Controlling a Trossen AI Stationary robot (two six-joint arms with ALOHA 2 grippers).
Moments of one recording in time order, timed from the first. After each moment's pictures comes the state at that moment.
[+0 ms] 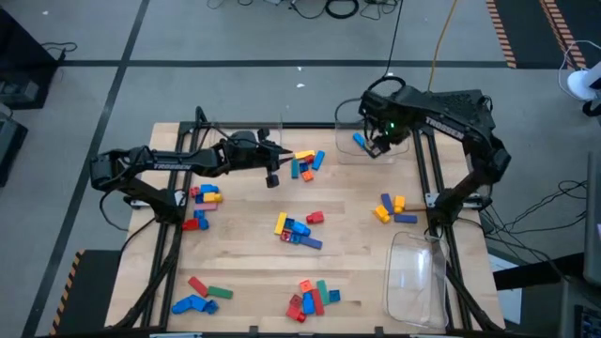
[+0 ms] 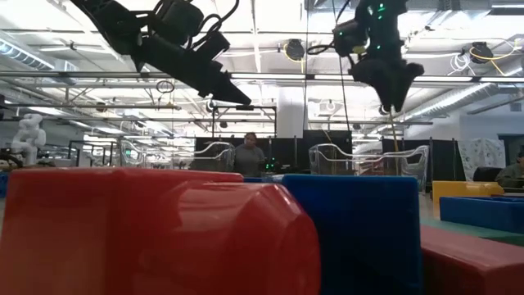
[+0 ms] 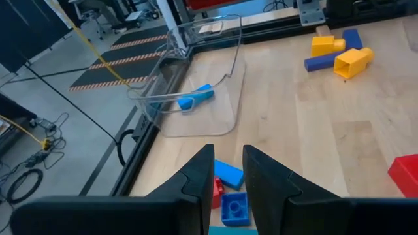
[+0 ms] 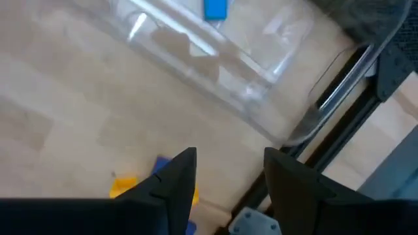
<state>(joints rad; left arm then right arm) 0.36 1.41 0.76 0.30 0.05 0.35 -0.63 1.58 1.50 -1.52 0.15 0.36</state>
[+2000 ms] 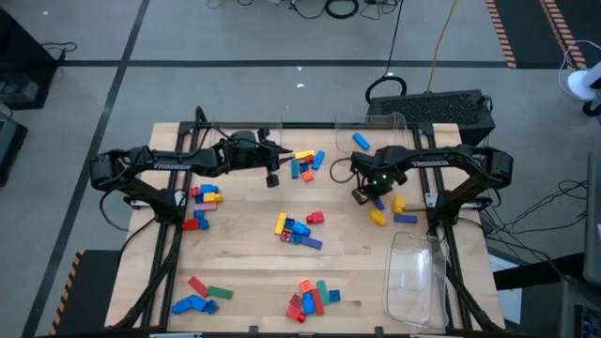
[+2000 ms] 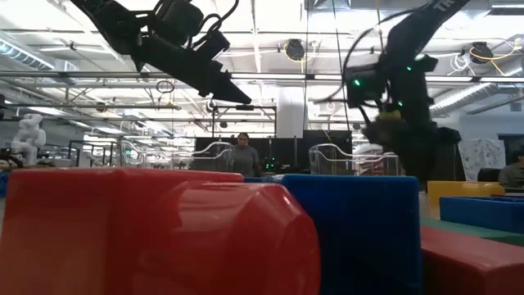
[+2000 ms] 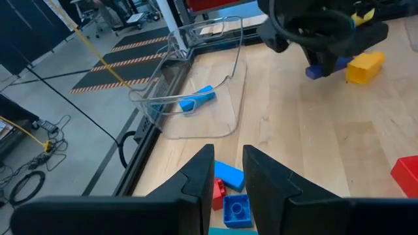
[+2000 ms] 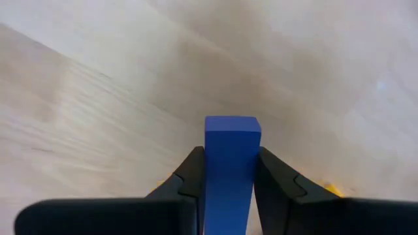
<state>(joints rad) 0.36 1.41 0.76 0.31 0.05 0.35 -0.36 1.53 0.87 -0.88 -0.11 0.72</state>
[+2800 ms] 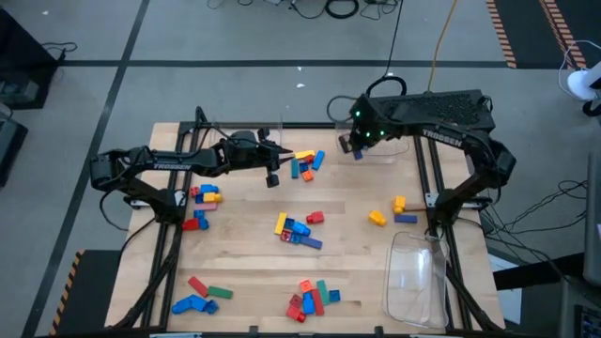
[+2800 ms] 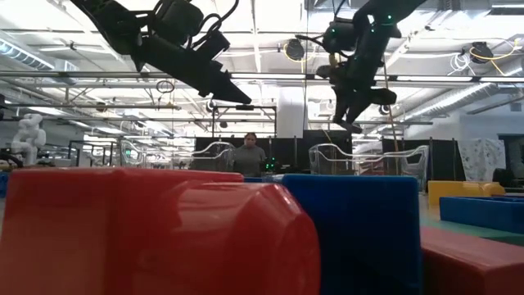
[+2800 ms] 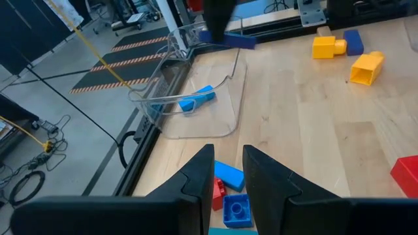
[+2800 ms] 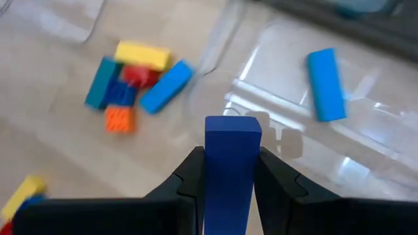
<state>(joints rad) 0.36 1.41 0.76 0.31 0.05 0.35 -0.61 1.53 1.29 -0.88 0.00 0.58</state>
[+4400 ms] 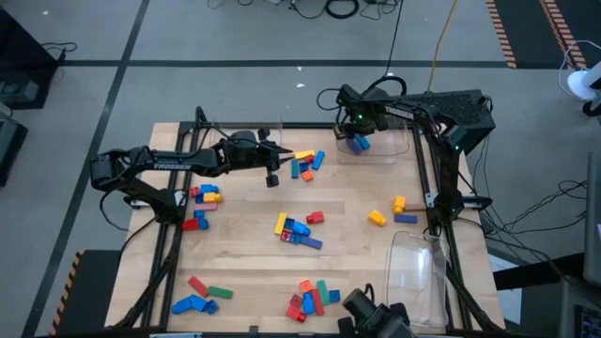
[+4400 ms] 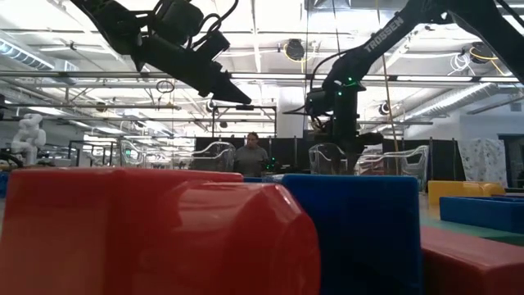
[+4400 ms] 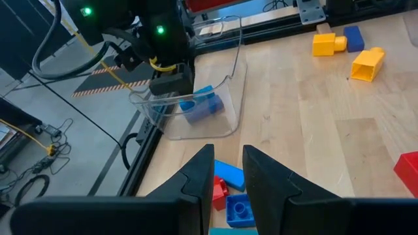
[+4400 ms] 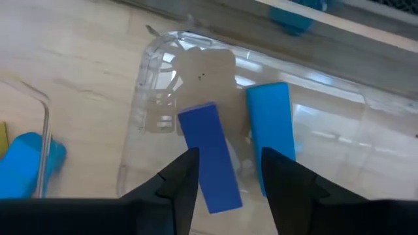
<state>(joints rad) 0.36 1.42 0.76 0.31 0.05 0.38 -0.79 2.01 1.54 -0.96 0.05 0.53</state>
